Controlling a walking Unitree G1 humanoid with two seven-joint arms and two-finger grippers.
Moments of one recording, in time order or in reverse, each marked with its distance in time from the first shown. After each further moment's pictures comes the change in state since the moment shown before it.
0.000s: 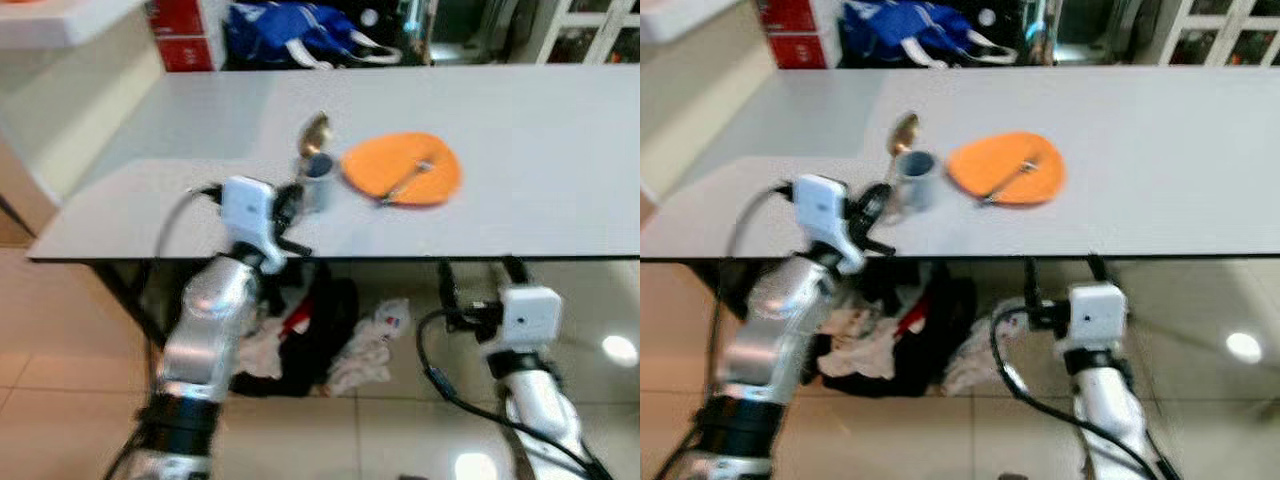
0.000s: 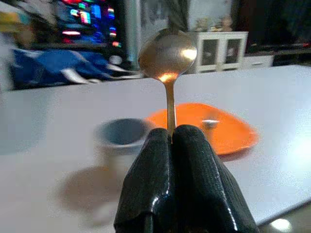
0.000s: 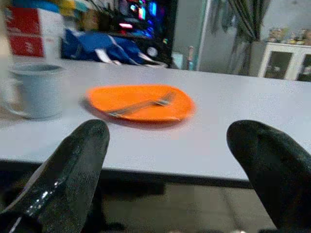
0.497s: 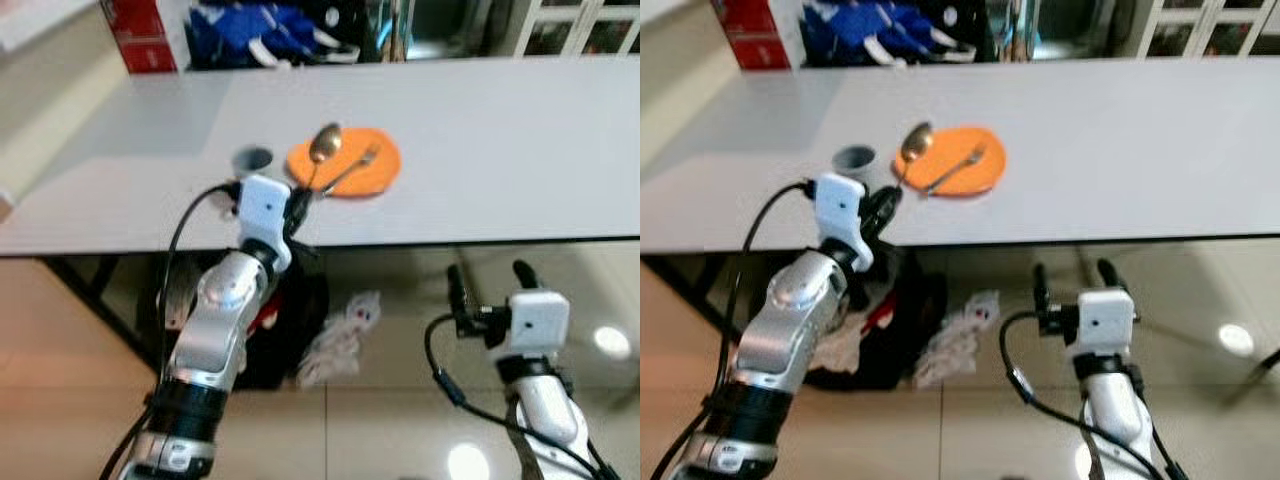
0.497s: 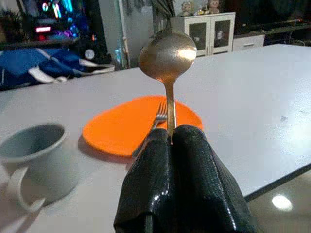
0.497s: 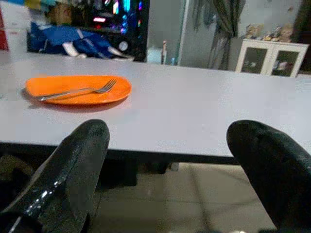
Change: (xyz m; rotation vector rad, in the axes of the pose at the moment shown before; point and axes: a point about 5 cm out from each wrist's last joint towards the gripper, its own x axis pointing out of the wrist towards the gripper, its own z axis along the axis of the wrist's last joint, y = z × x) left arm 0.008 0.011 -0.004 0.083 0.052 0.027; right arm -0.003 -0.001 -0.003 -0.001 0.015 -0.005
